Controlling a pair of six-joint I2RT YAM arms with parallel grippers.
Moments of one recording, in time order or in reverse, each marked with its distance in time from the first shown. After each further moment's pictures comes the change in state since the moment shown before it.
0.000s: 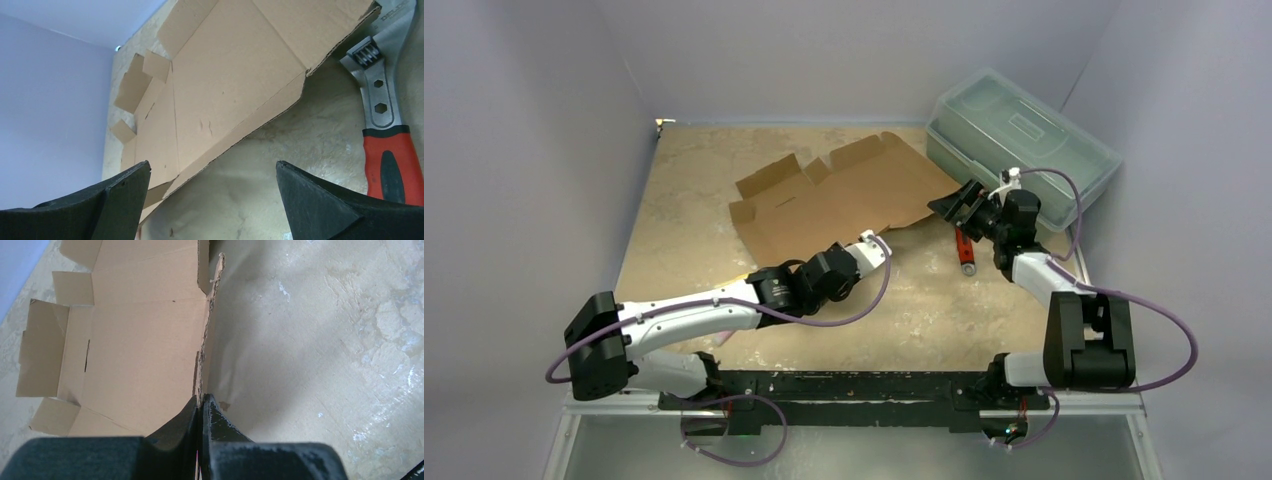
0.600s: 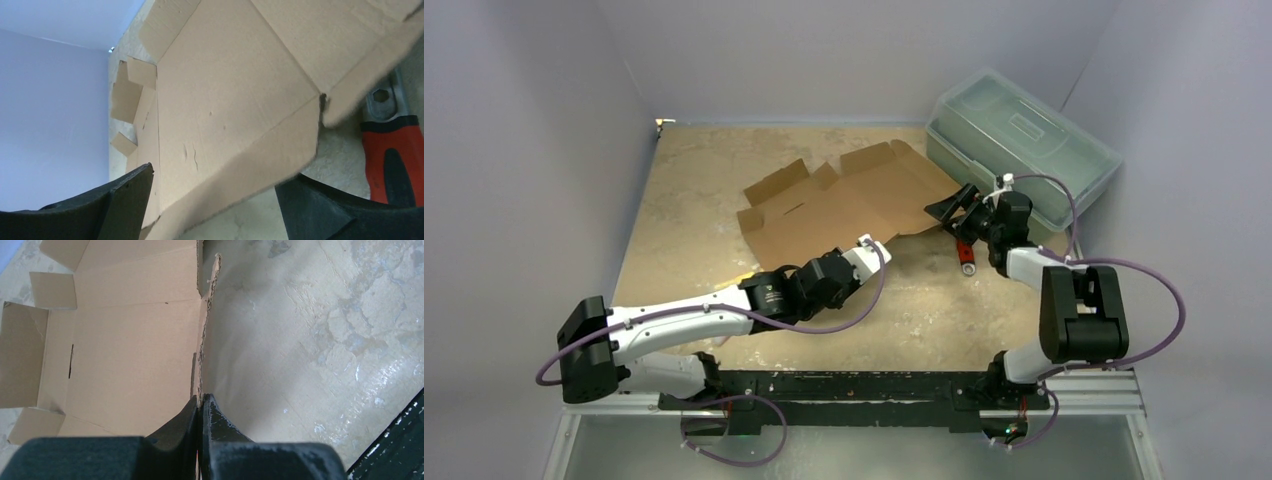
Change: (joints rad) left arm -0.034 -0.055 -0.017 0.016 0.064 -0.067; right arm 0.002 0.125 0.000 0.061 0.002 0.063
